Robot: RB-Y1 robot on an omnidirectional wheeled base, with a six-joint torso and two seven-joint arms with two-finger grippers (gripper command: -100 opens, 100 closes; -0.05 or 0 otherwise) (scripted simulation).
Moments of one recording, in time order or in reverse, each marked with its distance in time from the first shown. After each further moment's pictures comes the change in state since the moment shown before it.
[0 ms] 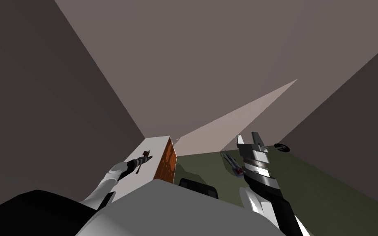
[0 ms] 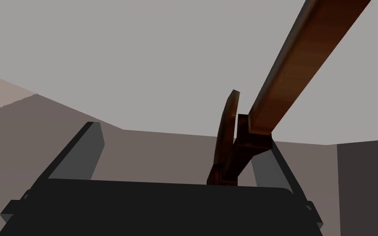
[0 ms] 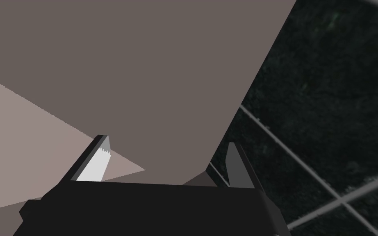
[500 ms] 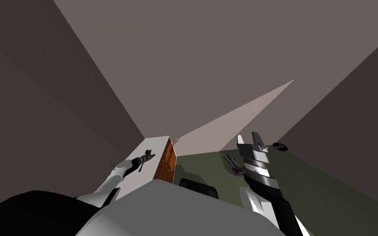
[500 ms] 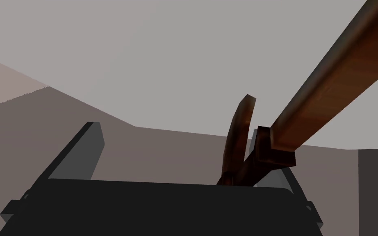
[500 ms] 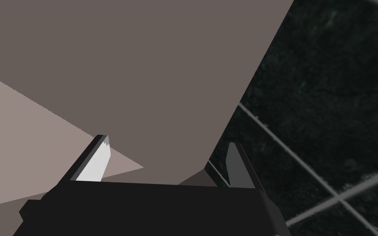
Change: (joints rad) left arm -0.050 0.001 -0.083 0.040 0.073 0.039 -0.005; right arm 0.000 0.000 0.000 0.000 0.000 0.000 0.000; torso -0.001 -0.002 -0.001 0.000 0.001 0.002
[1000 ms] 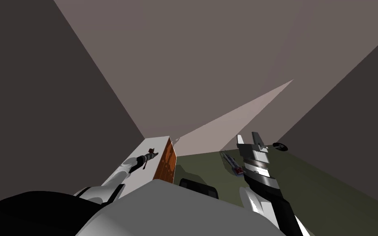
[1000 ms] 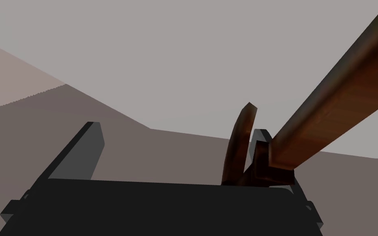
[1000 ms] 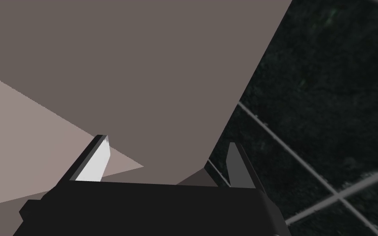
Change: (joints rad) left arm -0.059 0.002 -0.118 0.046 0.082 0.041 -0.006; right arm 0.000 0.000 0.000 0.000 0.000 0.000 0.000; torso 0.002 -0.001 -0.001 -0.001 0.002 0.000
